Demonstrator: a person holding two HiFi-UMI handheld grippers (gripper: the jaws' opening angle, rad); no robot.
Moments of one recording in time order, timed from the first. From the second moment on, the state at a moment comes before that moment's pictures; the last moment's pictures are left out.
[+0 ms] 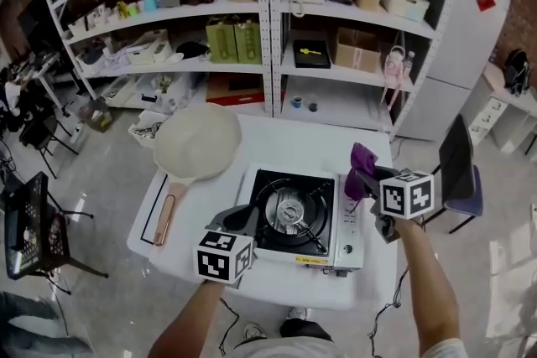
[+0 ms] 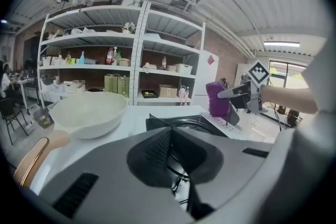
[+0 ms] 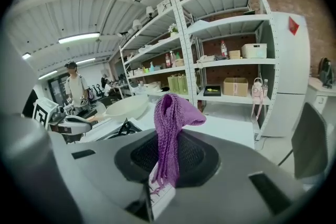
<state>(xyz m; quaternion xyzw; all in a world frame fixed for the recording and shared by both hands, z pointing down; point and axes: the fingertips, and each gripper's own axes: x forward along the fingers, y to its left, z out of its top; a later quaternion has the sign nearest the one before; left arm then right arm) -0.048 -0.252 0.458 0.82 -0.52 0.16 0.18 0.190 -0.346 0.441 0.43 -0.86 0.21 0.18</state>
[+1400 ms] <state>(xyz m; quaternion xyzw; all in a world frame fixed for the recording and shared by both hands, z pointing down) -0.064 -0.189 0.406 0.86 -0.48 0.14 0.11 0.151 -0.142 0.379 0.58 -0.80 0.10 0.11</state>
